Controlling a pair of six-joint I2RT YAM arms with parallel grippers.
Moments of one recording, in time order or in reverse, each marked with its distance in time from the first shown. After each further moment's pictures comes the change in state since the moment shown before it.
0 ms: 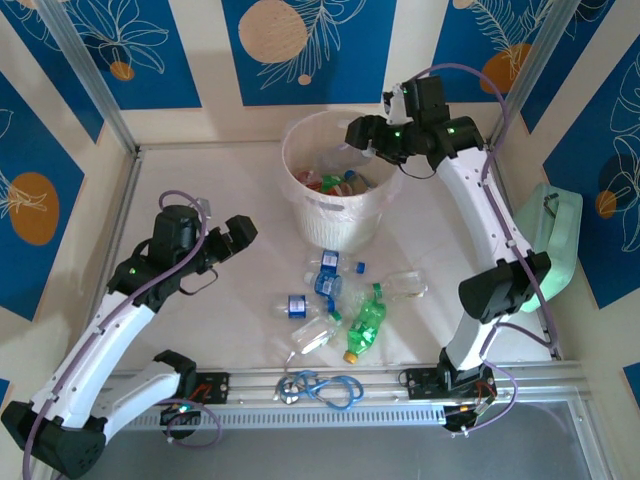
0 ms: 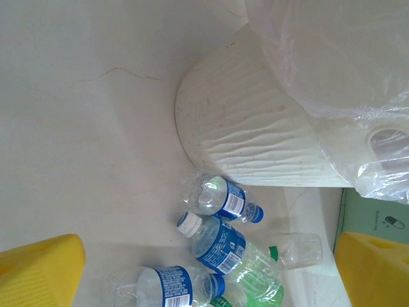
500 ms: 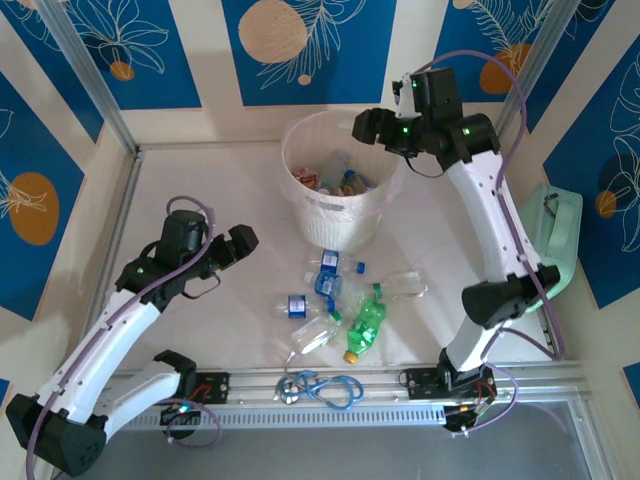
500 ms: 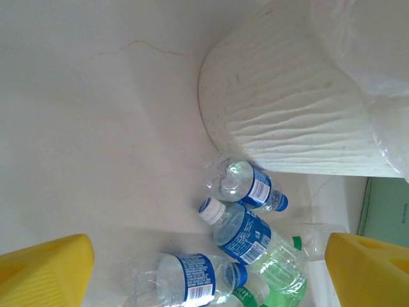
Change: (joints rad) left arm 0.000 0.015 -0.063 -0.004 0.009 0.003; right arm 0.047 -0.094 0.051 -0.078 0.142 -0.047
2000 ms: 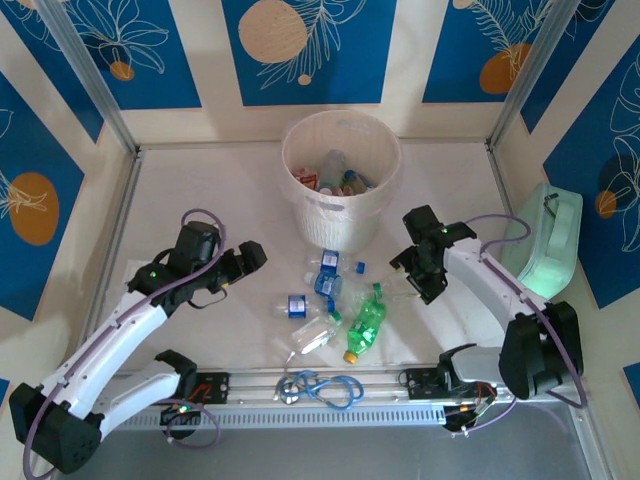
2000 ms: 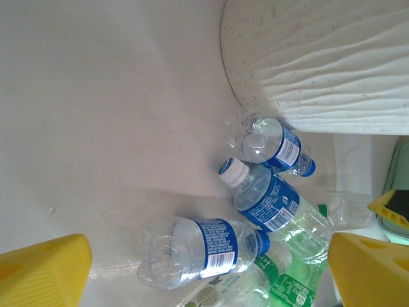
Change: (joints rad) left arm -0.064 0.005 -0.085 -0.005 0.018 -0.037; right arm -0.042 -0.374 -1.201 0.040 0.212 0.748
